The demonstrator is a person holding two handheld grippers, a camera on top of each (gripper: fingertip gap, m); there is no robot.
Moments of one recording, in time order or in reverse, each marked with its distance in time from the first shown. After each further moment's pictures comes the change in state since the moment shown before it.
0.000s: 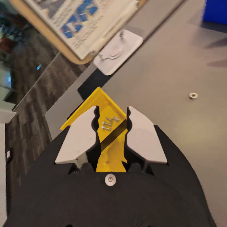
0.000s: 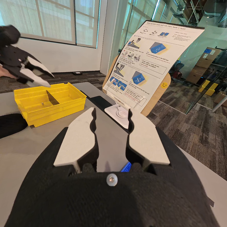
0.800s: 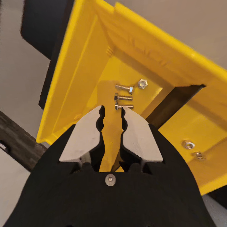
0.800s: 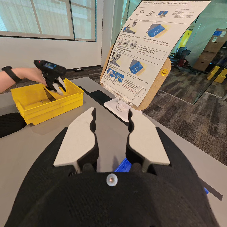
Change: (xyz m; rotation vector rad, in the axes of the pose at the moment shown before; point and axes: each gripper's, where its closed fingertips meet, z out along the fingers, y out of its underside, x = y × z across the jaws) left arm -0.053 0.140 0.136 -0.498 0.296 0.185; right arm 0.026 0.024 0.009 -0.047 -0.014 0.077
